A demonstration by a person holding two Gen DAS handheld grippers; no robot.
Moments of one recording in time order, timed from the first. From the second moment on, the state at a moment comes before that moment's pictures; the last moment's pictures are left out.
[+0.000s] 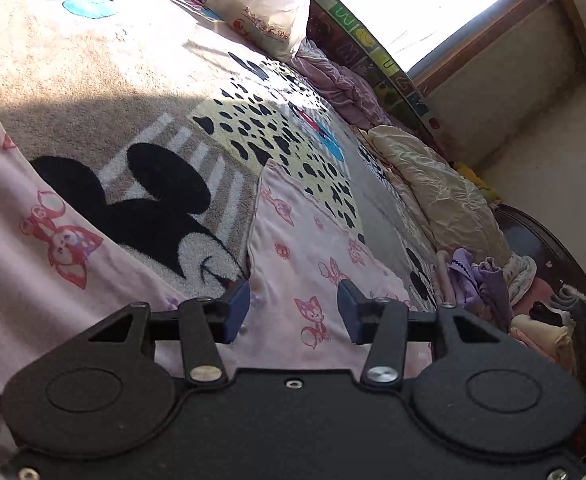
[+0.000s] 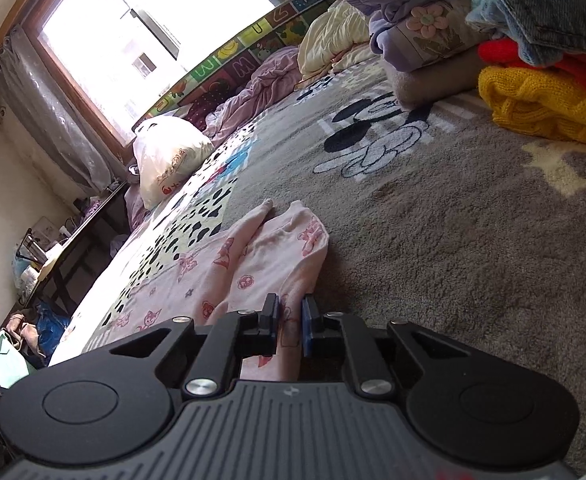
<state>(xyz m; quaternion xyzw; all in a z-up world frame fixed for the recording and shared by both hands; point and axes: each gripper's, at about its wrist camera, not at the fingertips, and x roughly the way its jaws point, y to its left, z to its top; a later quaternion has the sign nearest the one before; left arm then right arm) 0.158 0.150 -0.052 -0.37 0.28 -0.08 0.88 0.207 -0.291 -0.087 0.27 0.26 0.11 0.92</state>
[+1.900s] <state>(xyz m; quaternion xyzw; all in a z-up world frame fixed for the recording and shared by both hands) 0.157 0.155 -0.065 -0.39 0.31 -0.08 0.86 0.304 -0.318 -0.074 0.30 0.32 0.16 0.88</state>
